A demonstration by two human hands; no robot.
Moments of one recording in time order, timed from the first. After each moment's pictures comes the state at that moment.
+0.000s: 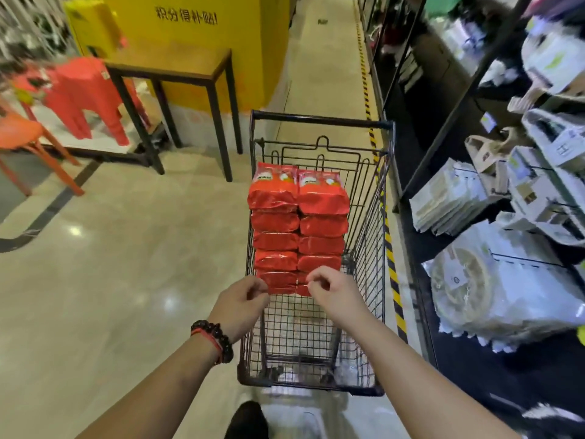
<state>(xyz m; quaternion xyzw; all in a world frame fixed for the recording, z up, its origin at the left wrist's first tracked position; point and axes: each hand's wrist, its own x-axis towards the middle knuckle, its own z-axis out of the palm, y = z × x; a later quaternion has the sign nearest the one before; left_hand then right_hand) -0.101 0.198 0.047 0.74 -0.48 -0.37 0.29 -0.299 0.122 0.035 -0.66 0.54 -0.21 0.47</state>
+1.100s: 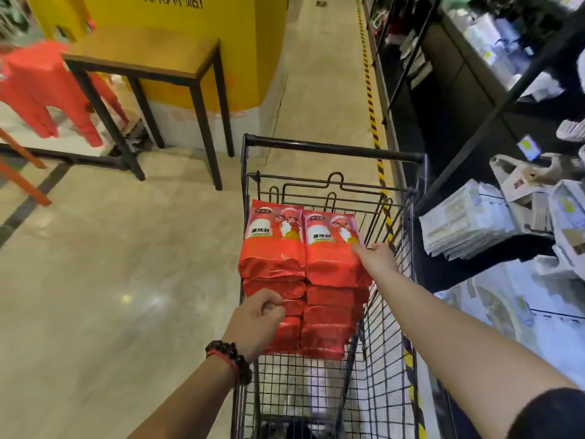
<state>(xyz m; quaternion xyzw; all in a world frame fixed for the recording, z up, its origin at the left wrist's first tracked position) -0.053 -0.010 0.011 0.71 -0.41 -0.46 0.33 -0.268 -0.204 -0.025 -0.46 0.77 -0.17 0.42</state>
